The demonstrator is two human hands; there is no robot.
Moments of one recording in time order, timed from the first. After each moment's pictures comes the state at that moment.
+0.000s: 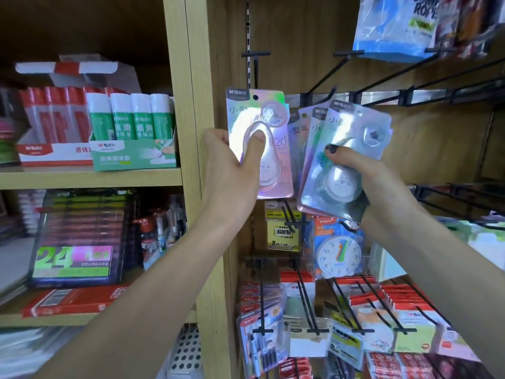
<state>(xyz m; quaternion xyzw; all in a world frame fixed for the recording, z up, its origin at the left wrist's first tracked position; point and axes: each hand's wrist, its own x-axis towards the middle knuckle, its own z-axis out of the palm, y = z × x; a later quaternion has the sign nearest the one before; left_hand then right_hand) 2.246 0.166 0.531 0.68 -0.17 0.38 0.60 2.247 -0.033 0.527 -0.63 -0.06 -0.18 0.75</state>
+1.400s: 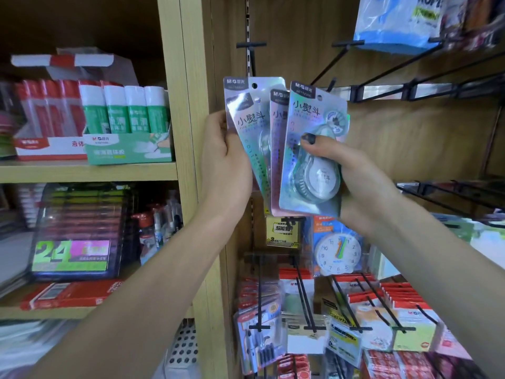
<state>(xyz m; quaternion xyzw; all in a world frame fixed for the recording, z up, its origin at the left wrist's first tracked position) 2.252 0.162 0.534 0.64 -0.17 0.38 0.65 2.216 0.004 0.548 -0.57 -0.13 -0.02 0.81</state>
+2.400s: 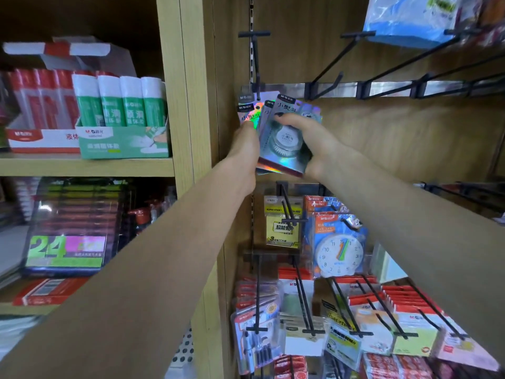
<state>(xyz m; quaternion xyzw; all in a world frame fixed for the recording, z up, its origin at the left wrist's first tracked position) 2.336 0.140 0.561 0.65 -0.02 0.13 0.75 2.308 0.026 0.574 -0.59 -0.10 -0.05 0.80</state>
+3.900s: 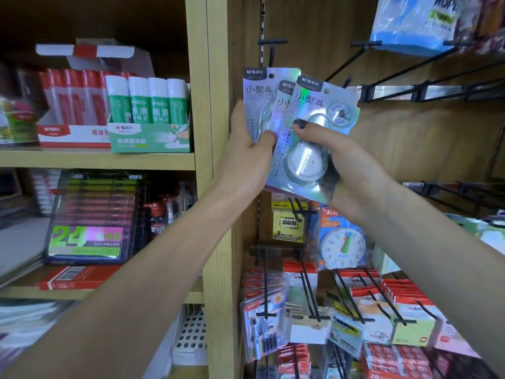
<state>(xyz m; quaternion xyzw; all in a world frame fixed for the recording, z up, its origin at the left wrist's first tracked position) 2.248 0.172 0.539 0.70 -0.23 0.29 0.61 2.216 0.015 0.533 -0.50 -0.23 -0.04 0.83</state>
